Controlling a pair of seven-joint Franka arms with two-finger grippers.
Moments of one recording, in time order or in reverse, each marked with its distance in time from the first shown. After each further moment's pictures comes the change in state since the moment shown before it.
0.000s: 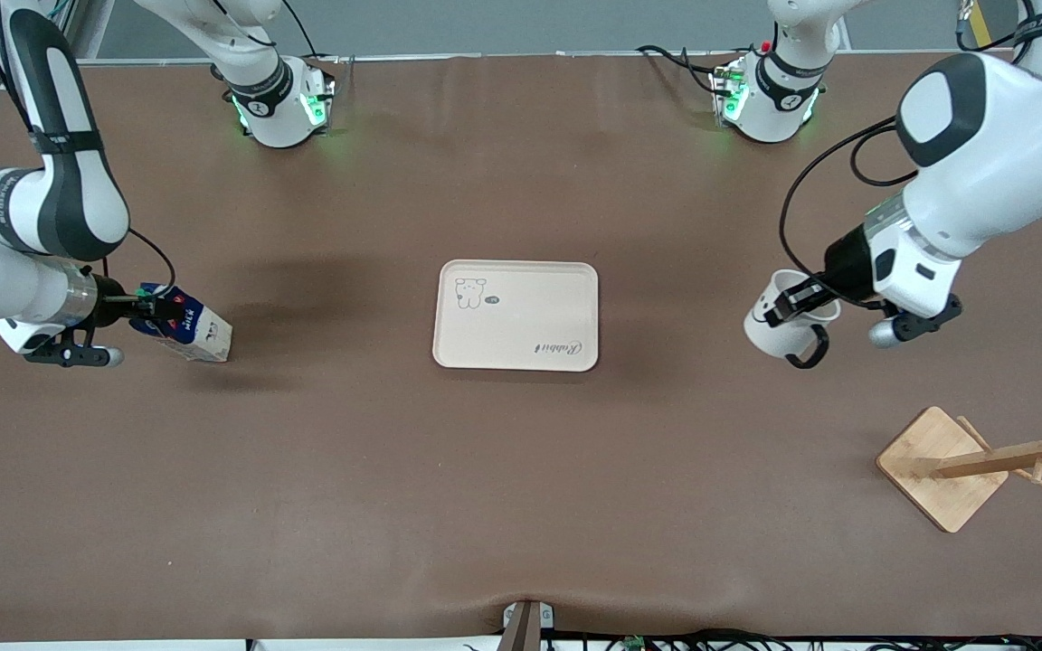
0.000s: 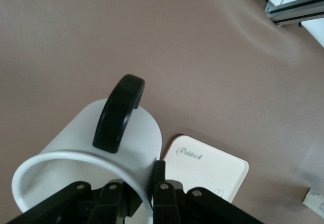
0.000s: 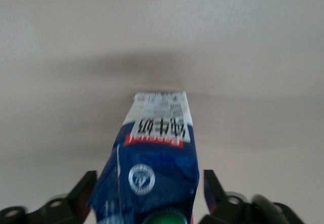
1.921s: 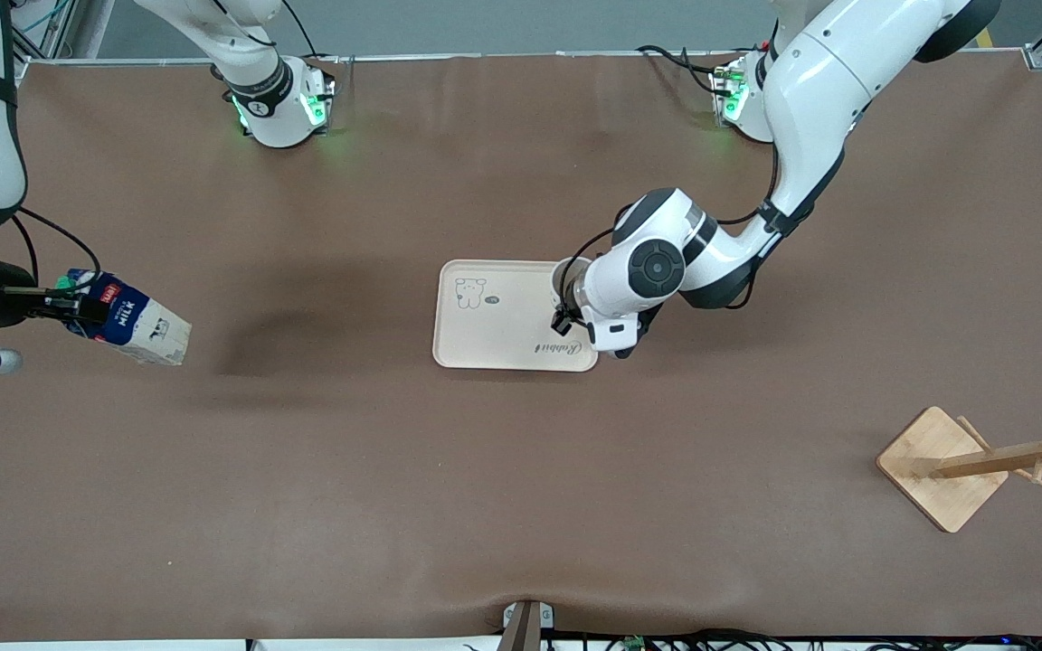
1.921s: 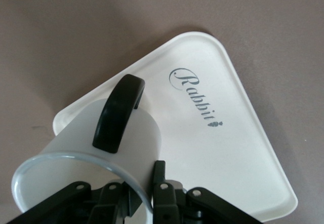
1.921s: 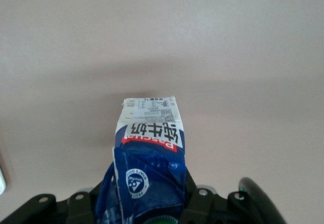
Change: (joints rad) left arm -0.503 0.603 0.015 0.143 0.367 0.198 -1.067; right arm 0.018 -0.001 0.011 0.408 0.004 -0.386 0.056
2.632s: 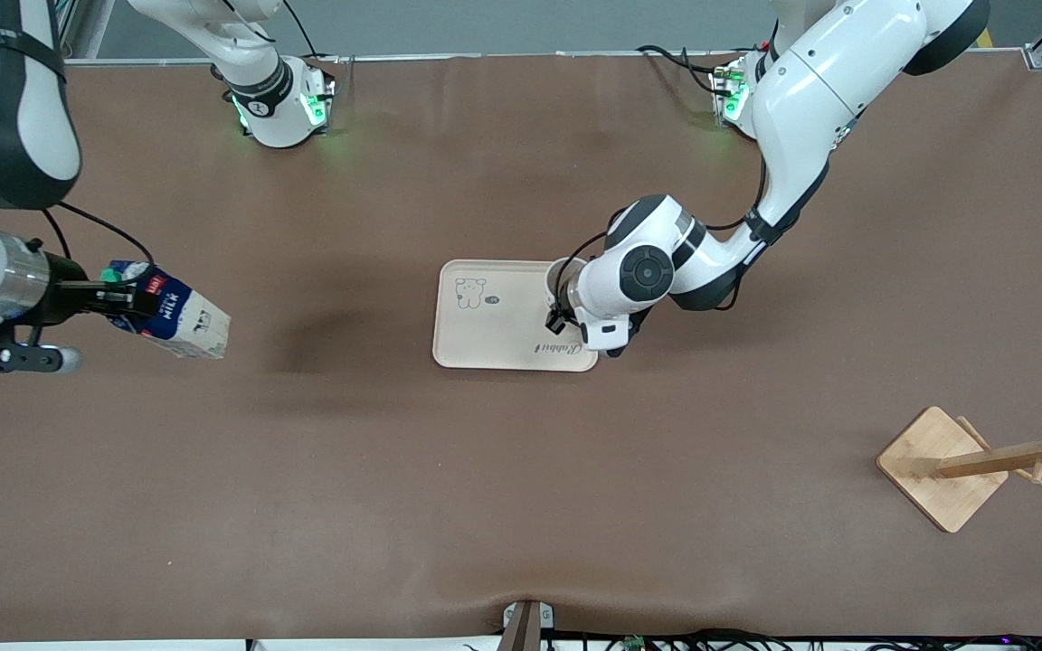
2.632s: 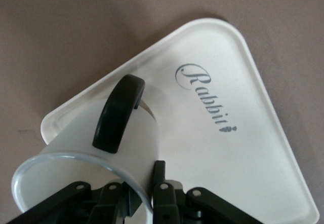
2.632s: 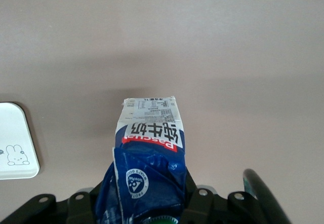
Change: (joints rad) left arm -0.019 0.032 0.014 -0.012 0.001 0.033 0.000; right arm 0.153 0.030 0.007 0.104 0.001 -0.121 0.121
